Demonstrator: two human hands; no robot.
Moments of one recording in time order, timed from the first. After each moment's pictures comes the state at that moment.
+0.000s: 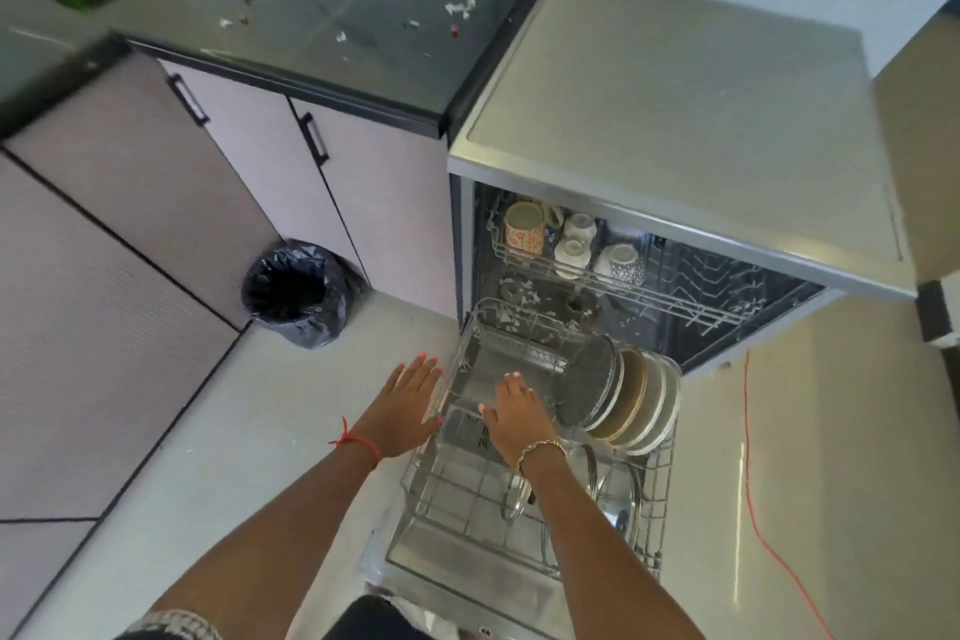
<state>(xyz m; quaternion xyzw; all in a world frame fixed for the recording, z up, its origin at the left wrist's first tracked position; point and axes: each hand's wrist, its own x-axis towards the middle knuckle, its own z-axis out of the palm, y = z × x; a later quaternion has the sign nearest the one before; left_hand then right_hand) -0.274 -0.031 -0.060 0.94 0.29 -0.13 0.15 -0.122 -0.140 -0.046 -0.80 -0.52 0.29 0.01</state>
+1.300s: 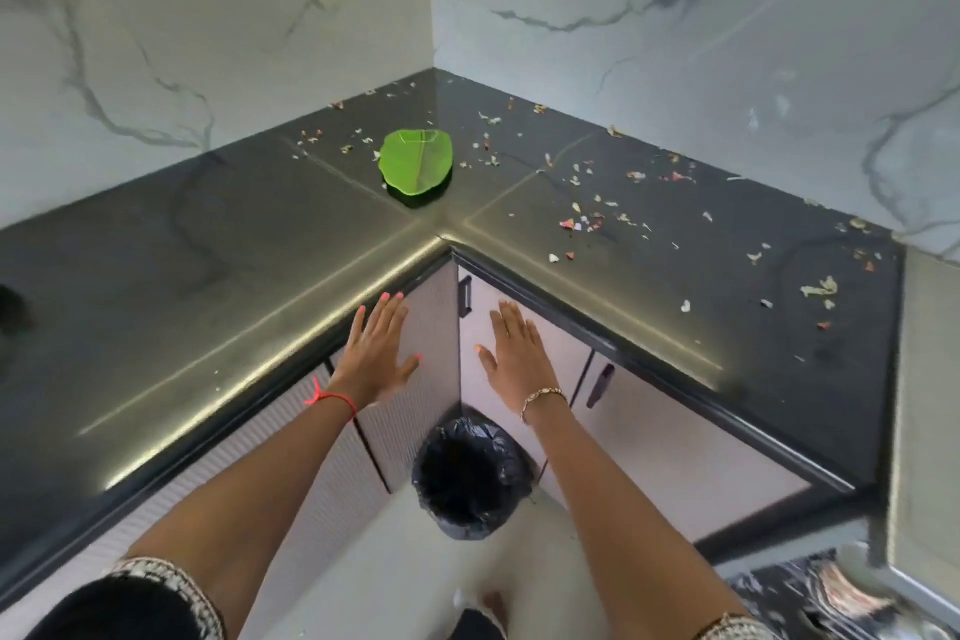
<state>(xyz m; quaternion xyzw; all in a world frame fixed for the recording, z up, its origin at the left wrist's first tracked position) -0.511 0.503 0.062 0.85 0.52 0.09 0.02 -0.309 0.442 0.080 -0.69 -0.71 0.10 0.10</state>
